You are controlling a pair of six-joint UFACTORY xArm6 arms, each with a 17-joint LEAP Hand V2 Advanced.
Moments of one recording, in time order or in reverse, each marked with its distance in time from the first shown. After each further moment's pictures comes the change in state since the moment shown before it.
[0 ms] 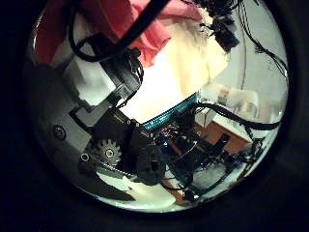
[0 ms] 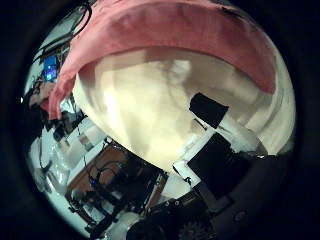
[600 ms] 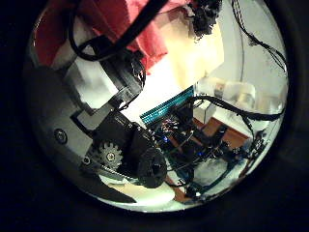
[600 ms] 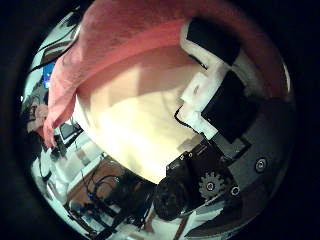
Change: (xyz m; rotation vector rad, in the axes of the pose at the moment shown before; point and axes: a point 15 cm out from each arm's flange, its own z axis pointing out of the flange) left arm -0.003 0.025 -0.016 -0.026 0.002 0.090; right arm 0.013 0.020 -0.030 0.115 0.025 0.083
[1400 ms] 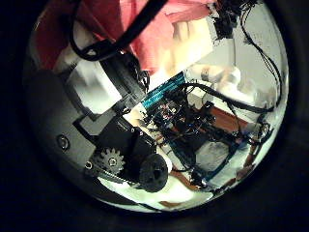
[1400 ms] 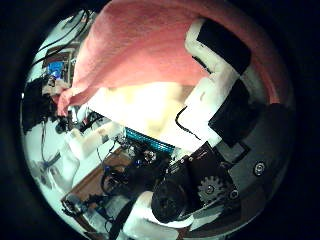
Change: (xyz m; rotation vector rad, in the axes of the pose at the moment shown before) left arm -0.051 -0.005 -0.091 -0.018 -0.026 0.045; right arm 0.011 0.076 -0.135 0.057 -0.008 0.050
